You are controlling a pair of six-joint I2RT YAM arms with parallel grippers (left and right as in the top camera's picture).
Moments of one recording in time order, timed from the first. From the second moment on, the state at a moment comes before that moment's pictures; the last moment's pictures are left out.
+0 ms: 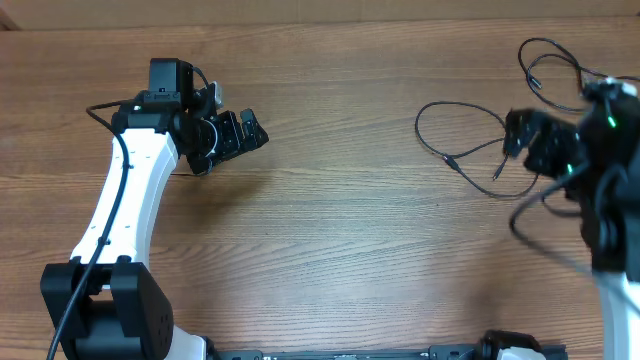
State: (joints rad) left arm -0.01 1.69 1.40 -0.94 0.41 -0.34; right arm -0.13 1.03 1.31 -0.92 -0.13 0.27
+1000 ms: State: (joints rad) left arm -0.01 1.69 1.40 -0.94 0.41 -0.34; right arm -0.13 0.57 0.94 -0.68 -0.19 0.24
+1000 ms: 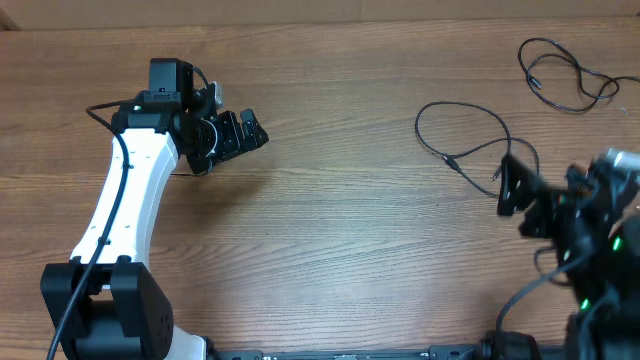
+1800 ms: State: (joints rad) left arm -0.01 1.69 1.40 -0.94 0.41 -0.34; right arm -0.10 0.01 0.11 -0.06 -0.18 0.23
